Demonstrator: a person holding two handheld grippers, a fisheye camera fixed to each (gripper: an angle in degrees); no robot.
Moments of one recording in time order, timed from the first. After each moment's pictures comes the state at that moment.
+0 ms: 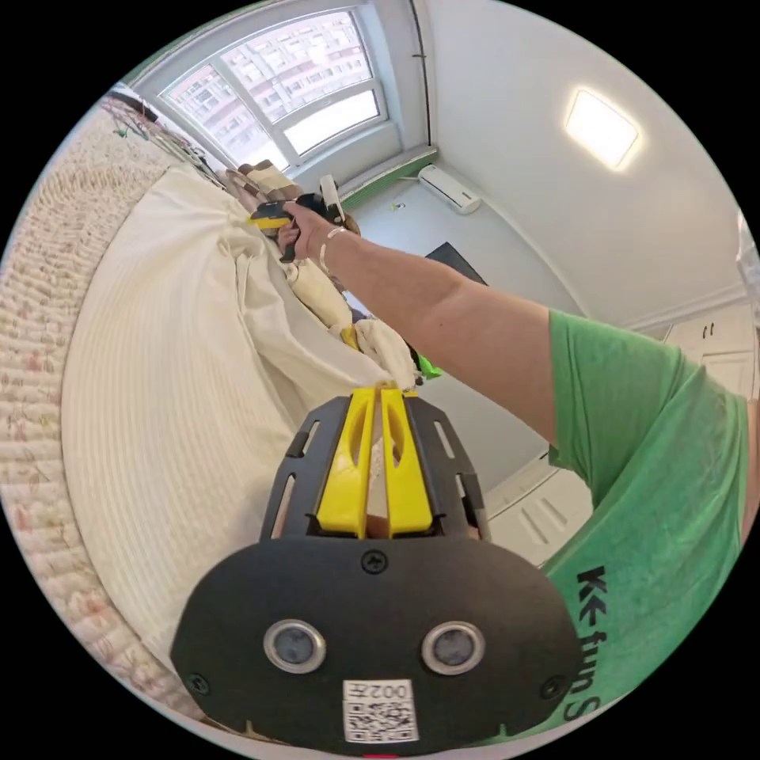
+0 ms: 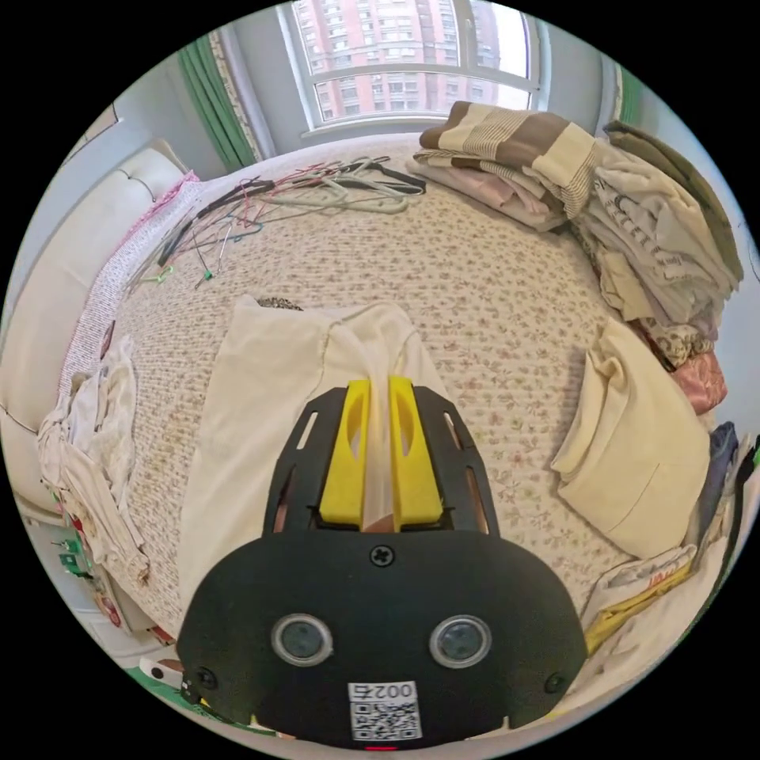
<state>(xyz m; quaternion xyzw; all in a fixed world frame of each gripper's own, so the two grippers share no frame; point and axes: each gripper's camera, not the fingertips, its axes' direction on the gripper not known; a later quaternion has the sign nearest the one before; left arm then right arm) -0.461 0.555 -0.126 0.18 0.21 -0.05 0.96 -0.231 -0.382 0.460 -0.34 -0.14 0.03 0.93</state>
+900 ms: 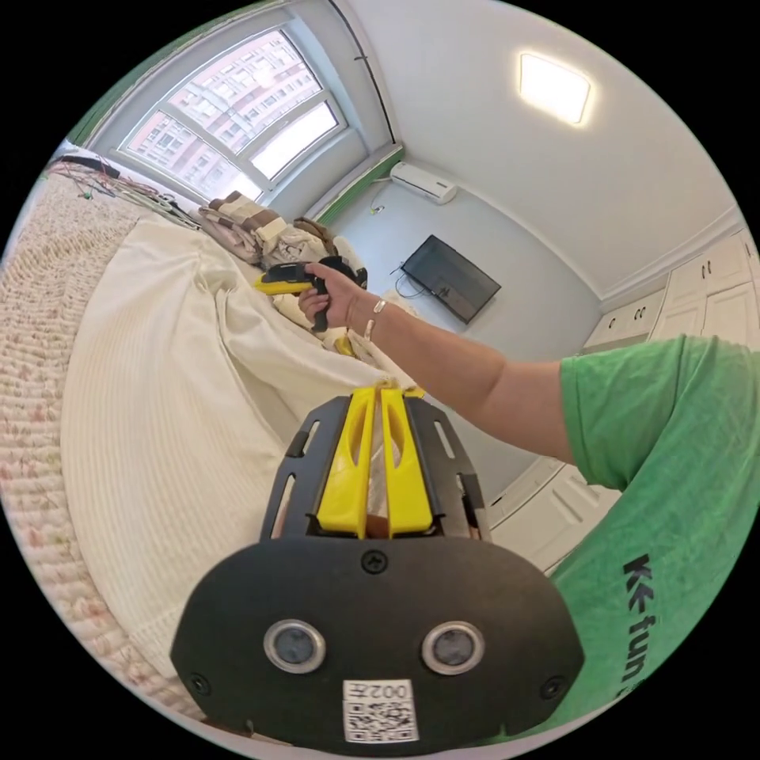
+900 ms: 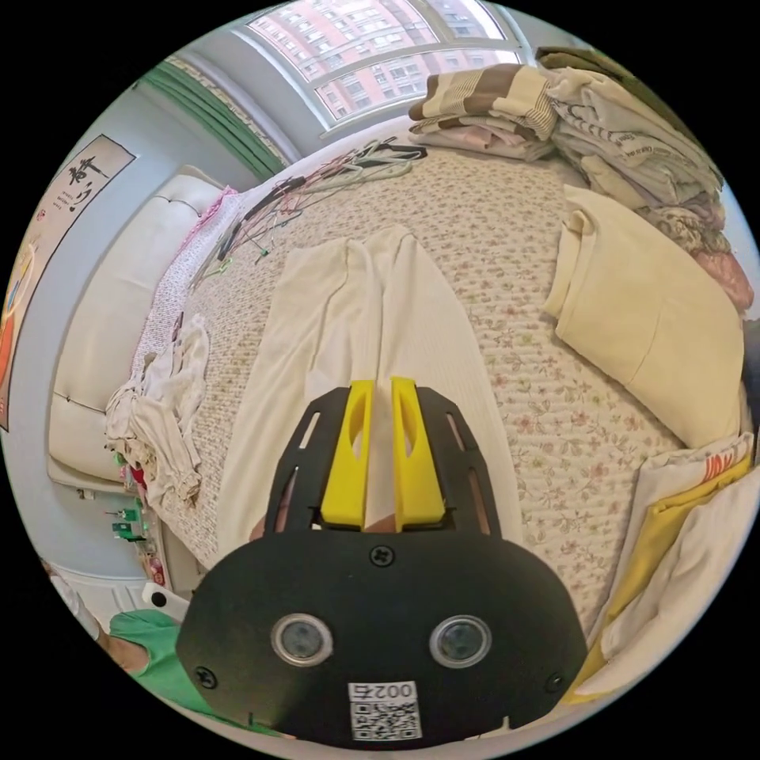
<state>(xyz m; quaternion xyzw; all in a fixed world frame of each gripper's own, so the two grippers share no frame) -0.394 0.544 -0.191 0.21 0.20 0.00 0.96 -0.154 -0.352 0.354 -0.37 -0.23 0.07 0.90</state>
